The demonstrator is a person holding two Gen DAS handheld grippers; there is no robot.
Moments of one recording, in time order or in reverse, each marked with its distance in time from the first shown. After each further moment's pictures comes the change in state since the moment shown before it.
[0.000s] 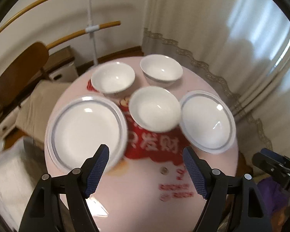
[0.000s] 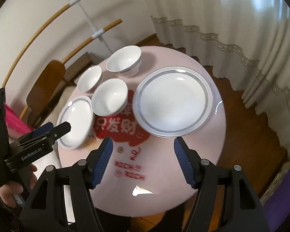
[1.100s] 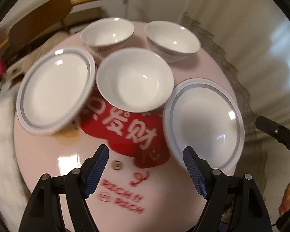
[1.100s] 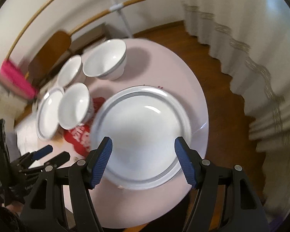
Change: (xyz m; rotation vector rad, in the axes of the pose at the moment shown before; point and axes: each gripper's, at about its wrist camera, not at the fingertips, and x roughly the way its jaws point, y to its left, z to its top) left arm 0.110 -0.077 0.015 -0.392 0.145 0.111; right arm 0.100 -0.091 0.132 -0.317 0.200 0.082
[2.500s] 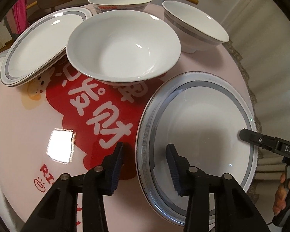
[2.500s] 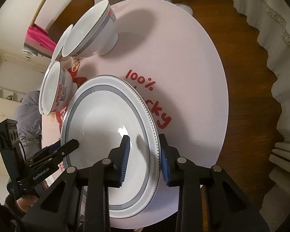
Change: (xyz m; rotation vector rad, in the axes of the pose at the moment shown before) left arm 0.093 -0.029 -0.005 -0.267 -0.025 0.042; right arm 0.123 -0.083 0.051 -0.160 0.268 0.294
